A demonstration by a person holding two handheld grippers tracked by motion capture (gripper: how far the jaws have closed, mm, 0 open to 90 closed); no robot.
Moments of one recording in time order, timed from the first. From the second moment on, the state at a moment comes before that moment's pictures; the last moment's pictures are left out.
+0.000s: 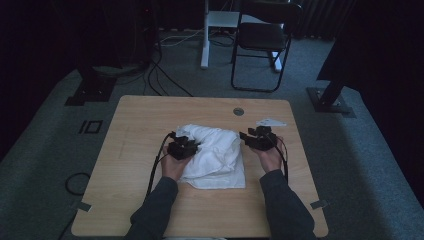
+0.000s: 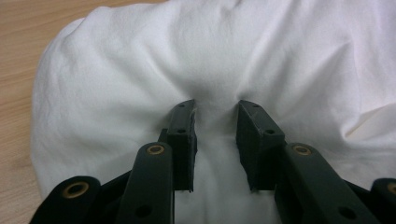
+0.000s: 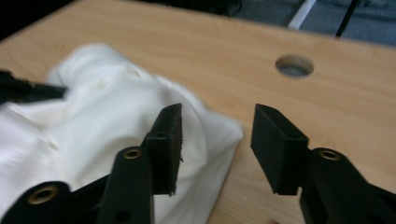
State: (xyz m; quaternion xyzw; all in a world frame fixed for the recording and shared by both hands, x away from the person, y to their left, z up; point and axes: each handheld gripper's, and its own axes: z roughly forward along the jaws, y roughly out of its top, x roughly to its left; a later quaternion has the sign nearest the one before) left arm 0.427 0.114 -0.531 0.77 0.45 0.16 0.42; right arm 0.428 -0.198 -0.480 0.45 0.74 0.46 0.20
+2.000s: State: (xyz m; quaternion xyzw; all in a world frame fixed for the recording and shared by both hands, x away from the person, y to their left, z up) left arm 0.424 0.113 -0.533 0.77 0.46 0.17 0.42; right arm 0.365 -0.162 -0.495 0.40 0.80 0.40 0.19
